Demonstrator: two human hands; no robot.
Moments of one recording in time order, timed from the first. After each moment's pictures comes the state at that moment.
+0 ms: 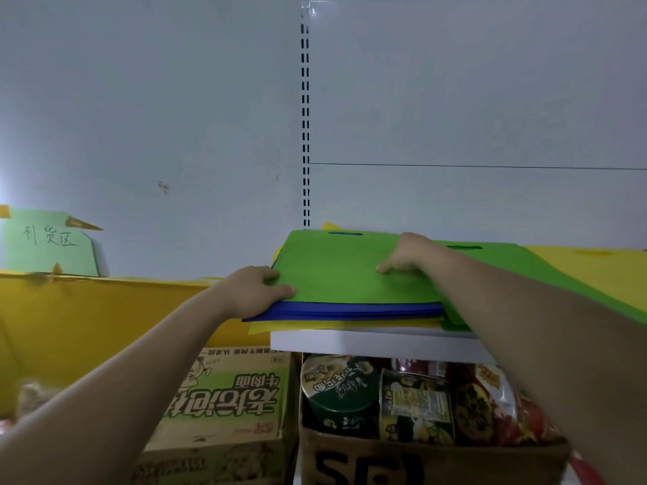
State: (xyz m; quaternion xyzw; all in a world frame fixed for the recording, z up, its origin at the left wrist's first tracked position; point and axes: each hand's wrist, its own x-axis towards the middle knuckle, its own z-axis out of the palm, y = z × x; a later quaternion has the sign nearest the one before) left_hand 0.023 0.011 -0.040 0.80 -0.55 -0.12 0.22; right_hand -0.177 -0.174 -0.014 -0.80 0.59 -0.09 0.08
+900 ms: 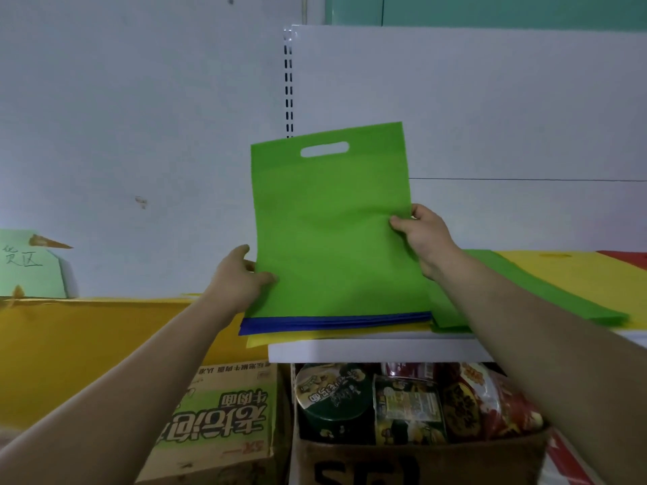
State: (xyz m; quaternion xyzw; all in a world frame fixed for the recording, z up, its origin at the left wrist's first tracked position) left_hand 0.031 0.003 -0.030 0.69 -0.45 -0.19 0.53; right_hand -0.204 -0.138 0.007 -0.59 0.33 -0.56 0.48
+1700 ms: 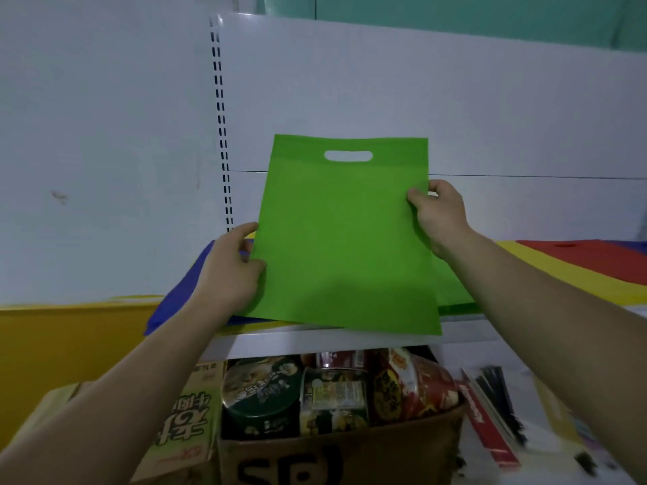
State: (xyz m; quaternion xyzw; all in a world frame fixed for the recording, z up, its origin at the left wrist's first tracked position) left_hand -0.081 -0.014 -0.023 0.62 -0.56 -0.06 0.55; right_hand -0.326 -0.166 0.028 -0.56 0.42 -0.65 0.29
